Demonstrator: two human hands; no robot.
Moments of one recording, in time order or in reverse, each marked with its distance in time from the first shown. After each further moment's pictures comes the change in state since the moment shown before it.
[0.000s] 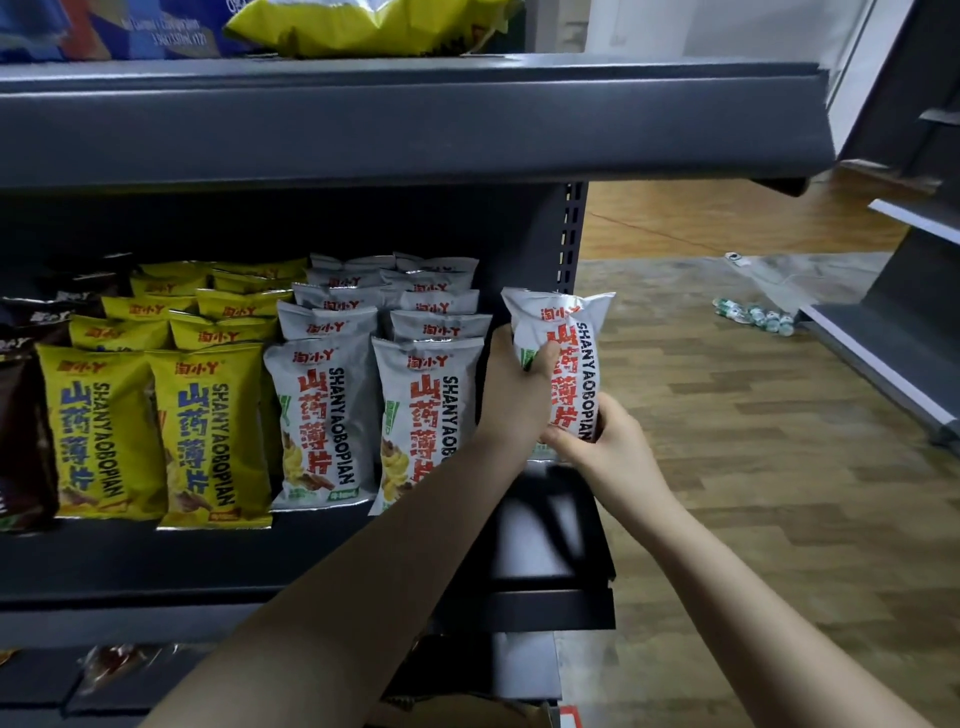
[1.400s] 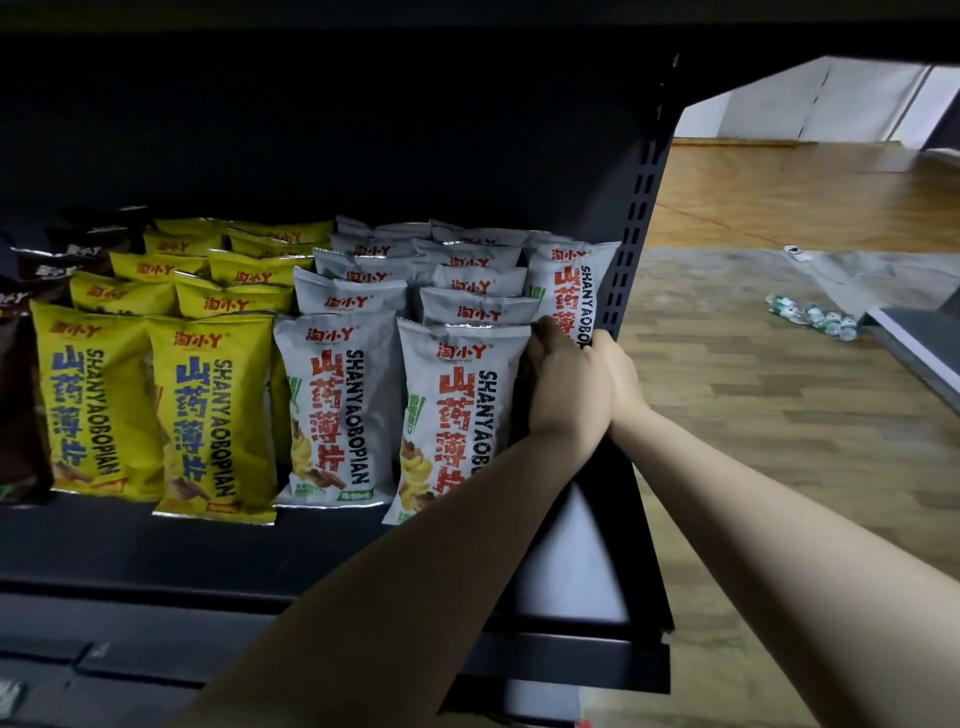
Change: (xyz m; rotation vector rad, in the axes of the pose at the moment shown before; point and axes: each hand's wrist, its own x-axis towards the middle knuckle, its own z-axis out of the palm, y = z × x) left_hand 0.050 -0.042 0.047 0.494 0.244 -0.098; right_hand 0.124 0.020 0.048 -0.365 -0.048 0.092
